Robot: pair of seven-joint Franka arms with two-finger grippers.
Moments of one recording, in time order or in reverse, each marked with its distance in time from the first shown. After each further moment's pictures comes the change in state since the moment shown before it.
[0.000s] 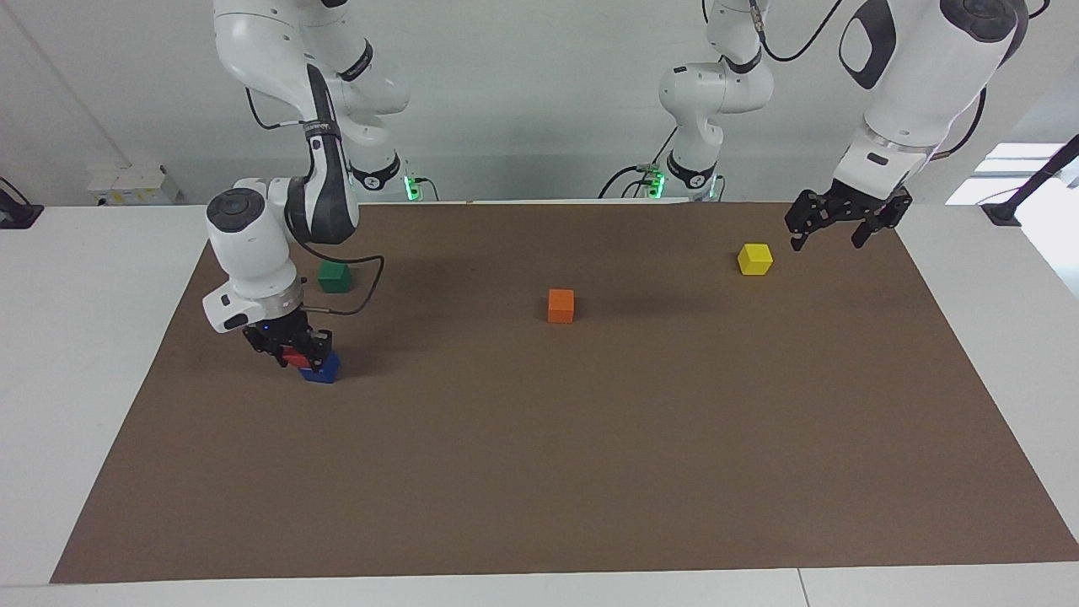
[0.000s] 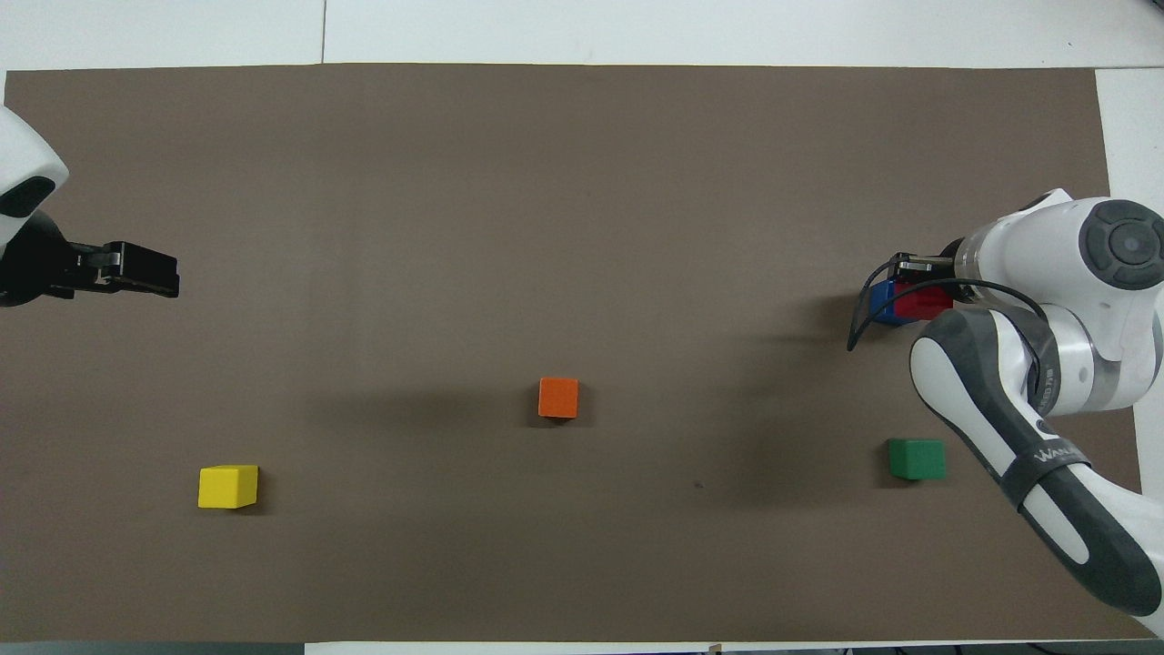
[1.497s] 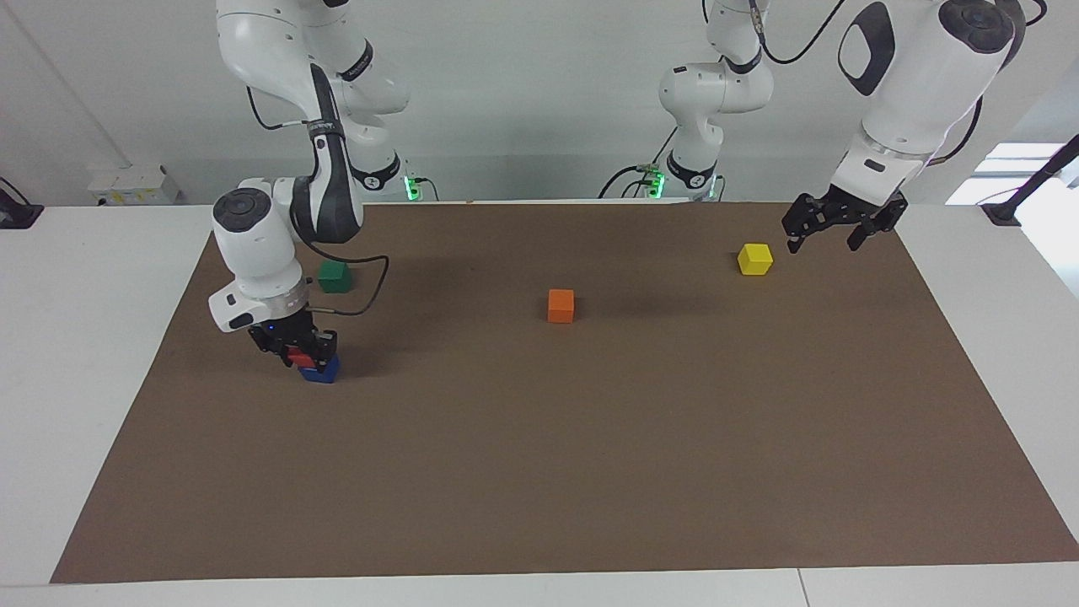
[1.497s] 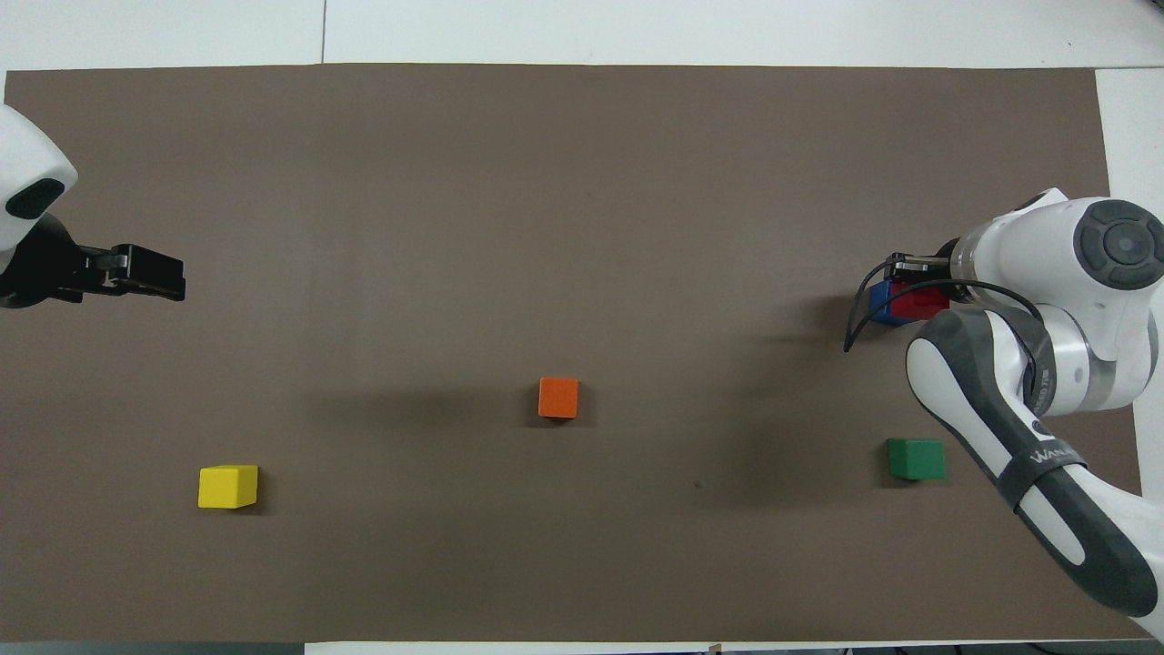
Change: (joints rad) left arm 0.000 0.005 0.002 -0.008 -0.008 -0.003 0.000; right arm 0.023 0.000 0.004 0.001 0.000 -0.003 0.056
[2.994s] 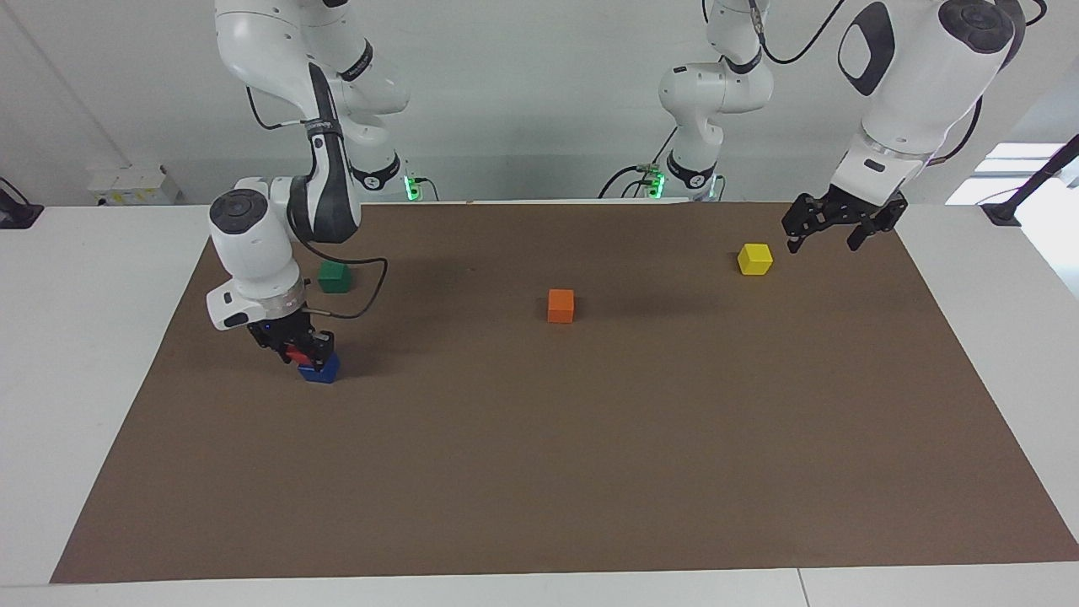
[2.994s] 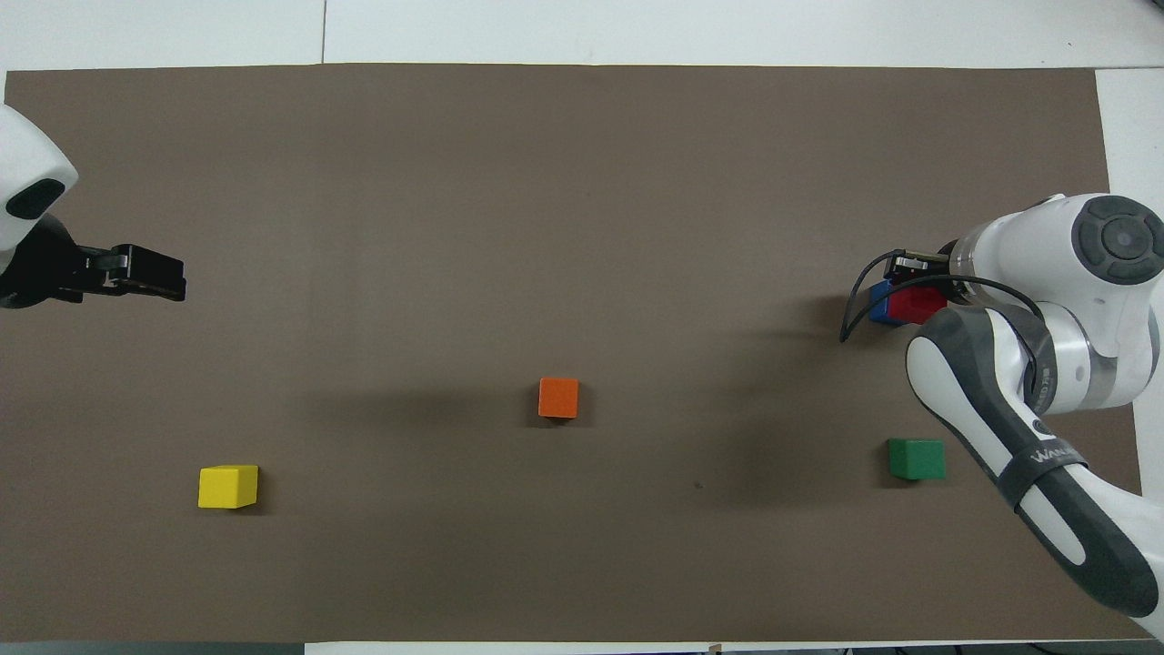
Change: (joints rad) left arm 0.000 0.000 0.000 0.000 0.000 0.000 0.000; right arm -0.012 0.000 -0.004 0.008 0.000 -0.031 0.049
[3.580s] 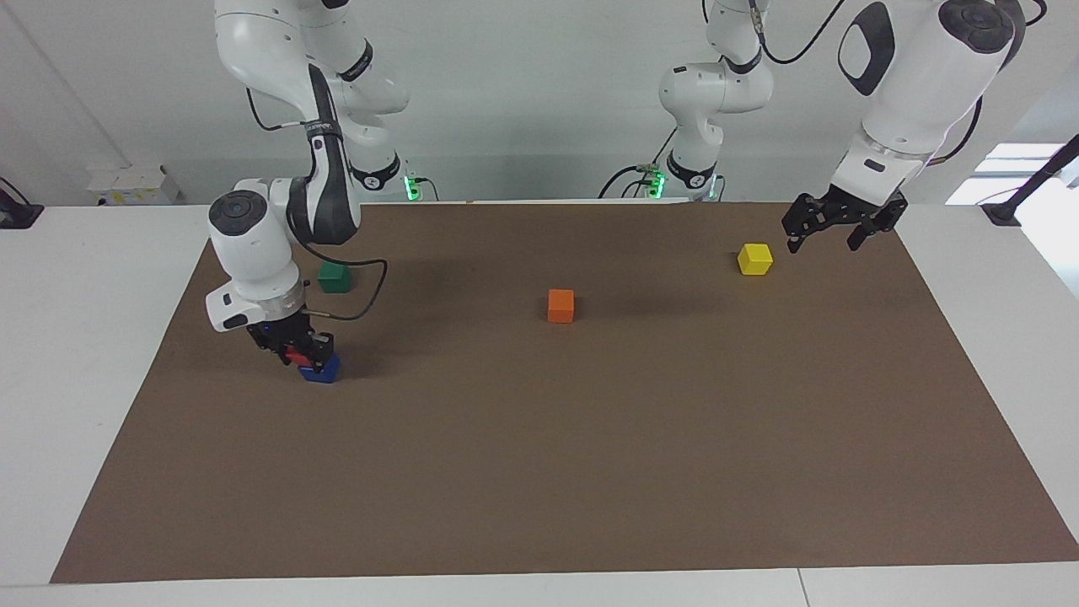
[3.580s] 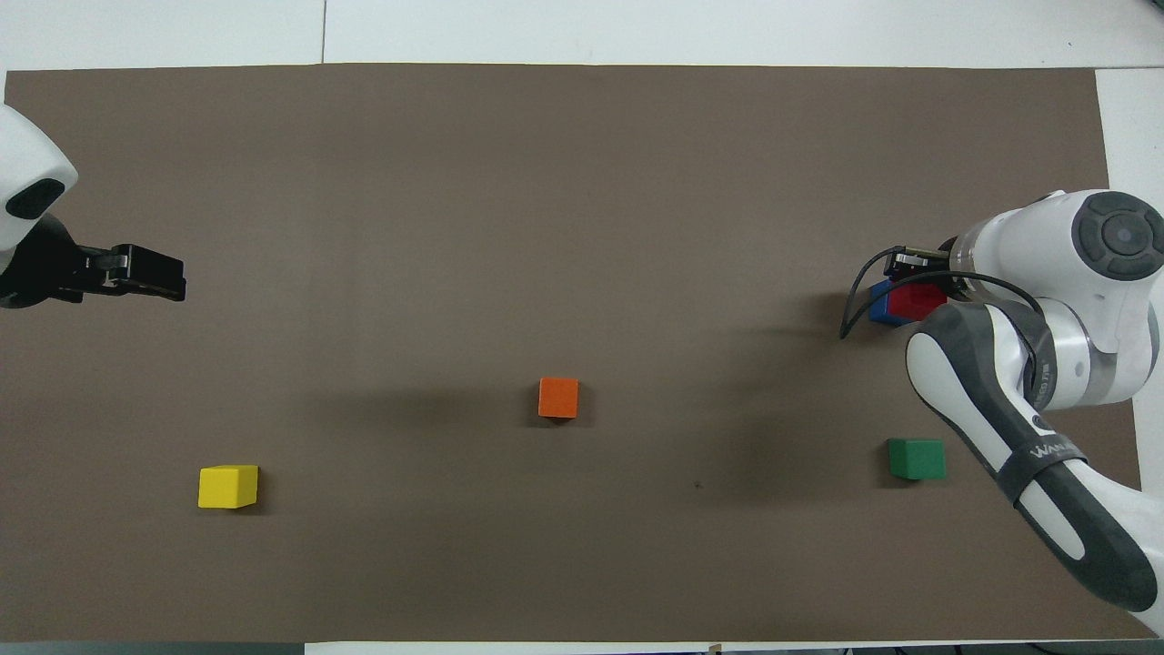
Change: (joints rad) left arm 0.000 0.000 0.000 0.000 0.000 0.000 0.000; right arm 0.000 0.010 0.000 0.014 0.000 0.000 0.000
